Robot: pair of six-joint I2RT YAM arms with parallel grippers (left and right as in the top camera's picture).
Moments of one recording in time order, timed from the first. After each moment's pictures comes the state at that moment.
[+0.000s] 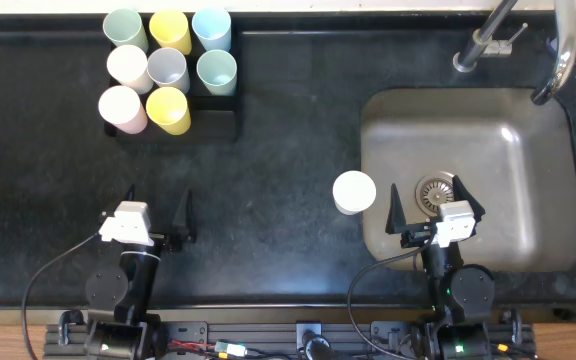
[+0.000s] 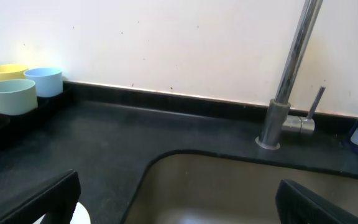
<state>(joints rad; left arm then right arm) -0.10 0.01 0.01 -0.08 0.03 -0.12 0.11 0.01 0.02 -0.02 -0.03 -0.04</state>
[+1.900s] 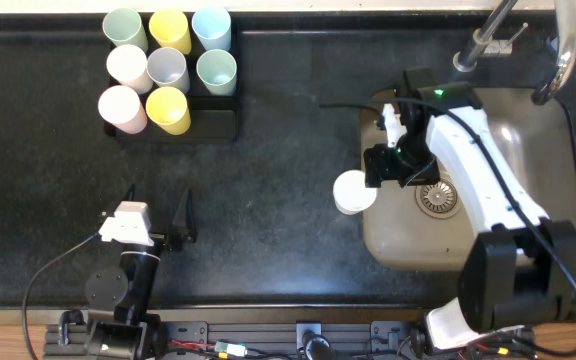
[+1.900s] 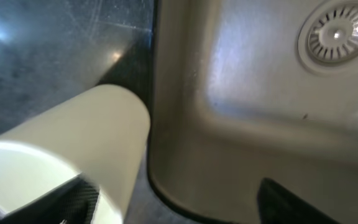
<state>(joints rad) -0.10 0.01 0.01 -0.08 0.04 -0.12 0.17 1.75 1.34 -1.26 -0.15 0.03</state>
